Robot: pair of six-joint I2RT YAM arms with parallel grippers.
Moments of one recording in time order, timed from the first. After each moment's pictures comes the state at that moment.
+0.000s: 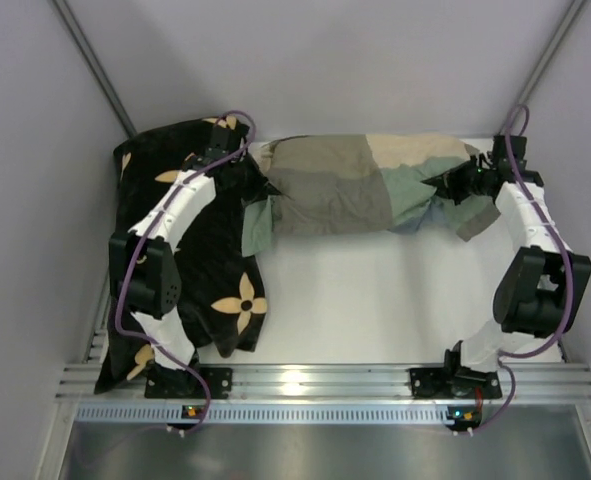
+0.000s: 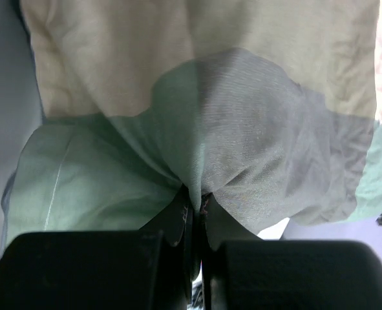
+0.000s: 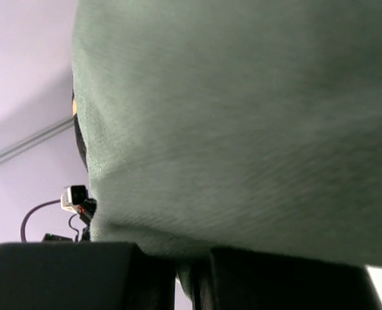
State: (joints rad) left arm -0.29 1.77 1.55 -0.62 0.32 -0.89; right arm -0.17 1.60 1.34 -0.58 -0.62 1.03
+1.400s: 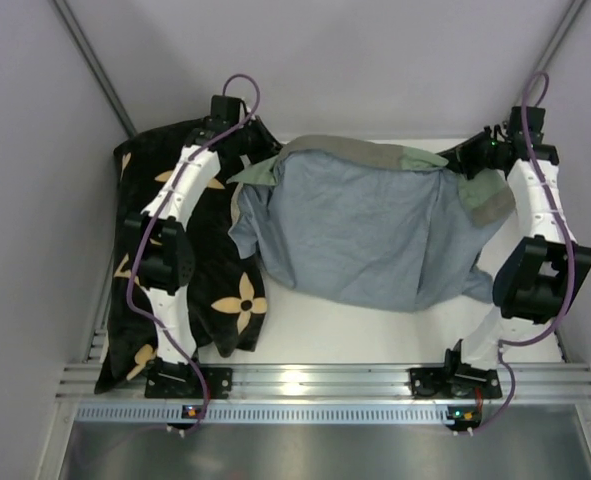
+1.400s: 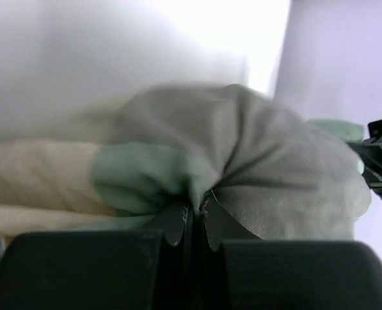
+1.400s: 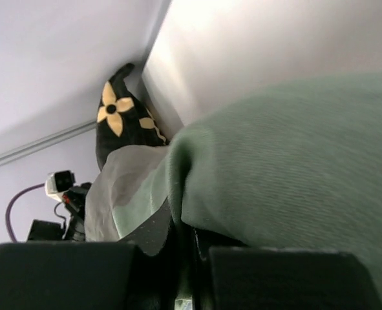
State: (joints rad) left arm -0.24 2.02 1.89 -0.57 0.55 -0.85; right arm -0.20 1.72 1.60 -0.68 -0.62 0.97
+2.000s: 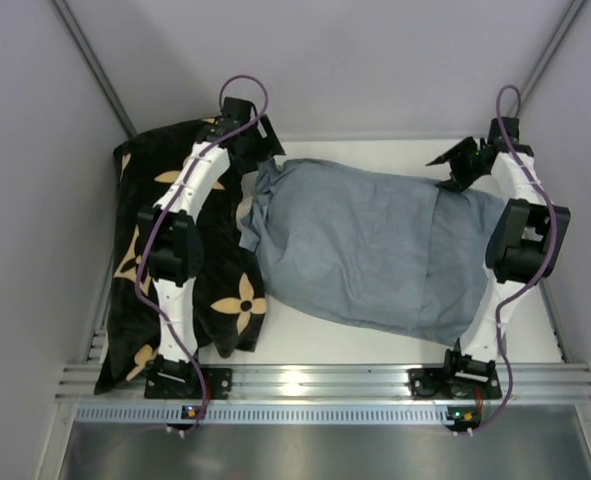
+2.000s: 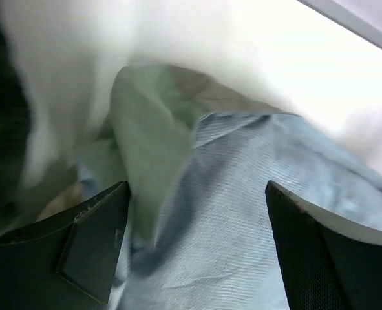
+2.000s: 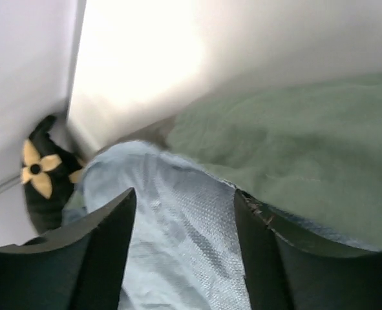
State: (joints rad) left arm -0.25 2.16 2.08 -0.68 0.15 -0.70; right arm -0.21 2.06 1.75 -0.65 -0.49 0.87
